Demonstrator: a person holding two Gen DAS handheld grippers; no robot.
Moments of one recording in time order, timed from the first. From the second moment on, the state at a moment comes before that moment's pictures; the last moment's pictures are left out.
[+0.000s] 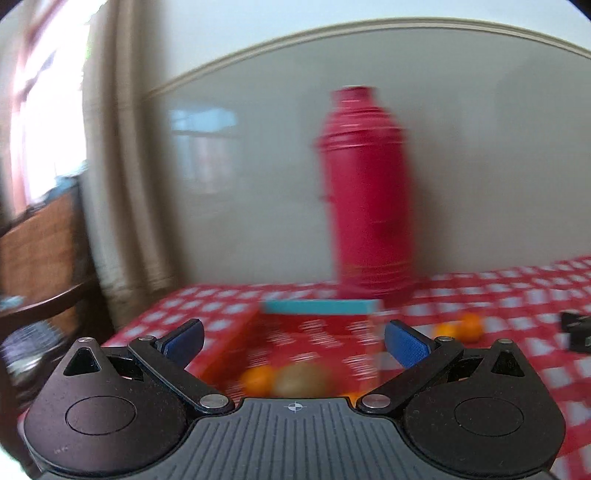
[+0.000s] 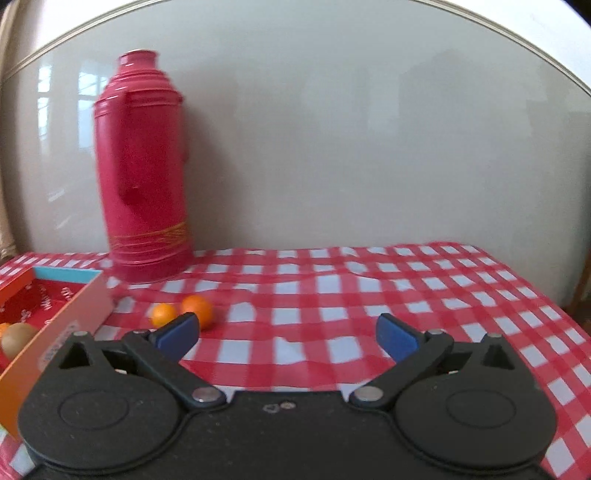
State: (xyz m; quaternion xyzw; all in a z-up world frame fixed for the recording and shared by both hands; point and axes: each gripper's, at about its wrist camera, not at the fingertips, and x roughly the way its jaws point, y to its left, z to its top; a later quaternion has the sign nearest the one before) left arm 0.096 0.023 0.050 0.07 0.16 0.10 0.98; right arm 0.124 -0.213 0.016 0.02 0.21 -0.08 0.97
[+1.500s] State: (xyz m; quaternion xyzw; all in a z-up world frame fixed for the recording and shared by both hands) left arm 0.268 -0.078 -0.036 0.13 0.31 -0.06 0.94; right arm 0.112 -0.264 0.012 0.09 0.20 -0.11 0.97
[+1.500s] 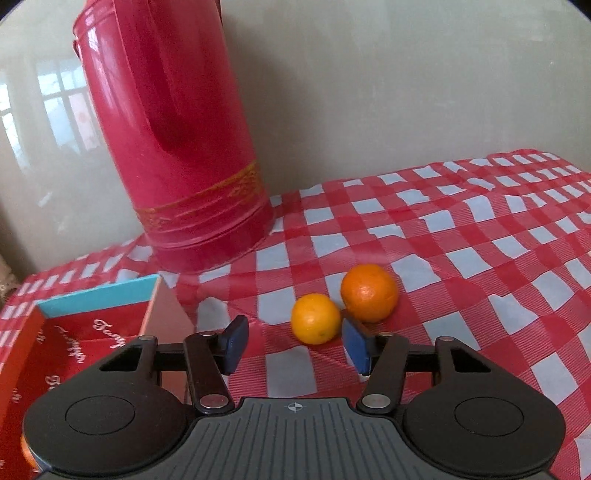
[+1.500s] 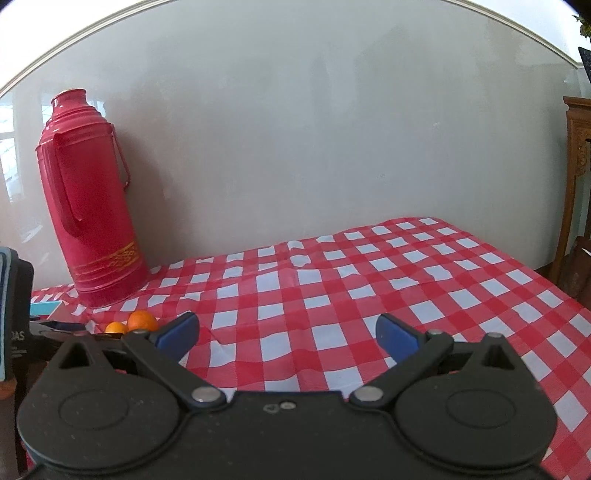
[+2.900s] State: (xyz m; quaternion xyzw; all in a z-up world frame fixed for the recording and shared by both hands) left arm 0.284 -0.084 -0.044 0.13 0.32 -0.07 0.94; right arm 0.116 -0.264 0.006 0.07 0.20 -0.16 0.96
